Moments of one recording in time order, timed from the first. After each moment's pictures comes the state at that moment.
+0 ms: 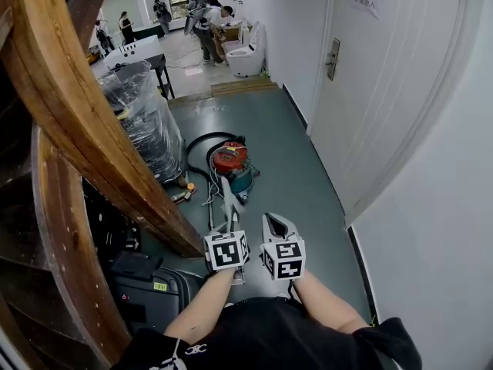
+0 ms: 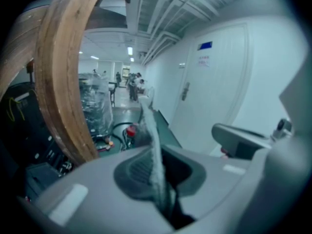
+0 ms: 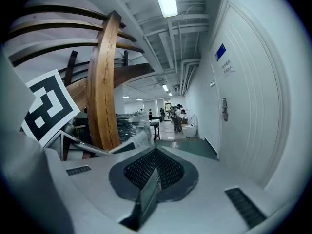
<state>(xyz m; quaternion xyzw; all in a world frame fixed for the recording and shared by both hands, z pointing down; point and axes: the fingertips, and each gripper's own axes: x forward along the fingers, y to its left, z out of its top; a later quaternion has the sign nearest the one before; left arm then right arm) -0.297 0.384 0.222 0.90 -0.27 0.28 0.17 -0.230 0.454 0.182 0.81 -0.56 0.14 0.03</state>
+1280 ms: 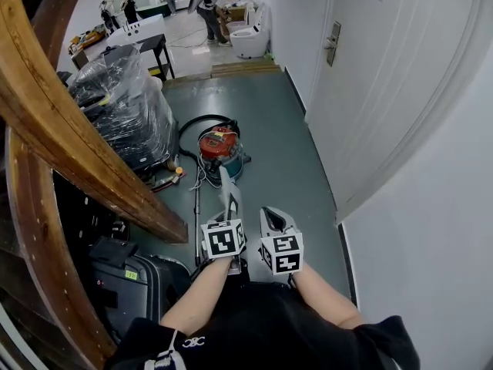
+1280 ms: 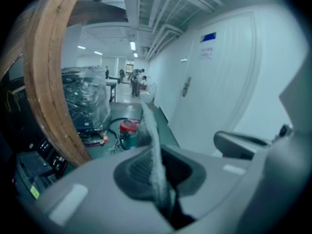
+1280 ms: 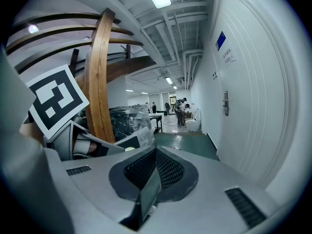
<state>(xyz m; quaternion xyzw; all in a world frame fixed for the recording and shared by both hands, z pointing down) -0.182 0.430 0.259 0.89 -0.29 0.30 0.19 -0.117 0.502 0.226 0.78 -0.60 0.17 0.06</state>
